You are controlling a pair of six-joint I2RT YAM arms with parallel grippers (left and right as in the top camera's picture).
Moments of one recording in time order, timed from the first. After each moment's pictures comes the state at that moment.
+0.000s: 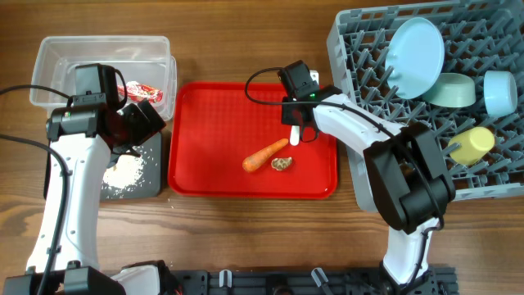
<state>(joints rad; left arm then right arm) 0.11 1.42 1.19 -1.03 -0.02 -0.54 0.48 2.04 1.32 -0.47 0.16 0.49</state>
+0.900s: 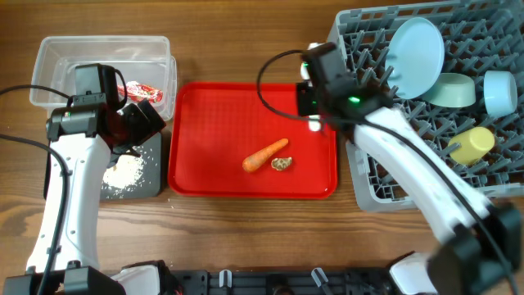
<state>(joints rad) 0.11 1.42 1.19 -1.03 -0.02 -0.54 0.47 1.61 1.32 -0.66 0.17 0.27</state>
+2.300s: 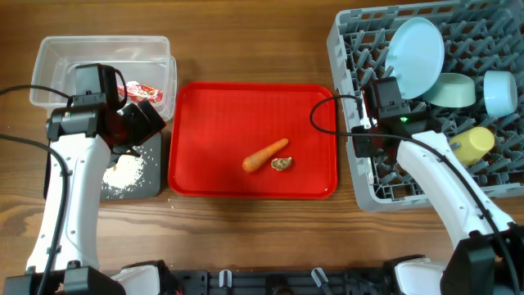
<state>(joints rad) 0.11 1.42 1.19 -1.03 -0.01 -0.54 0.20 1.48 1.00 -0.80 0.19 0.03</state>
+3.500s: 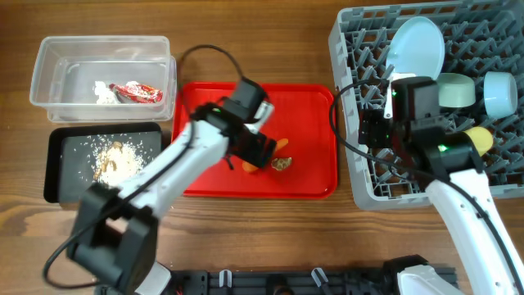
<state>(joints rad) -0.57 1.71 1.19 -0.79 0.03 -0.04 0.20 1.21 1.06 -0.82 0.16 0.13</state>
